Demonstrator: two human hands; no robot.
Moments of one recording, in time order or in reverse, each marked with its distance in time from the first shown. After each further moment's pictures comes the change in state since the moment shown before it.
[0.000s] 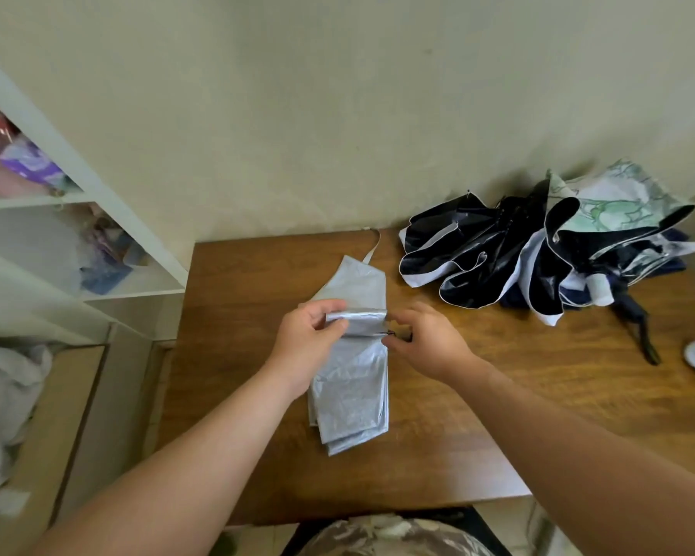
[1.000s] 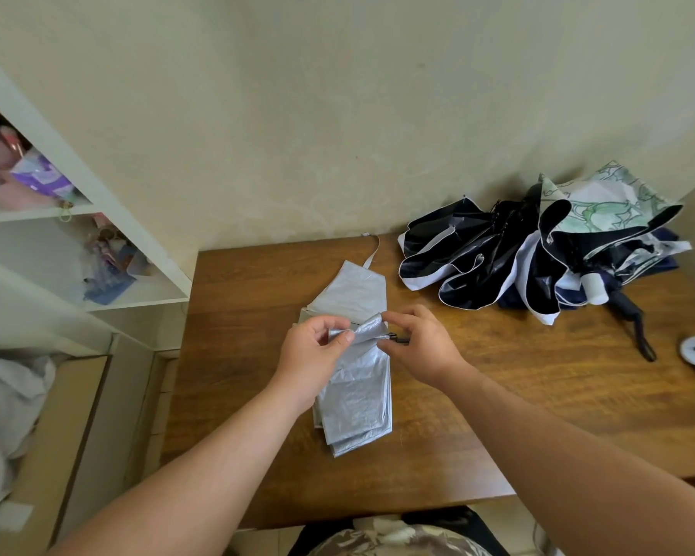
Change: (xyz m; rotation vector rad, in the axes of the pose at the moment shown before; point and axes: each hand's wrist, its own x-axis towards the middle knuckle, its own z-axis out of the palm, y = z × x) left_hand -0.016 -0.012 0.002 0.079 0.044 0.018; right_hand -0.012 -0.010 0.013 0.225 0.085 0.056
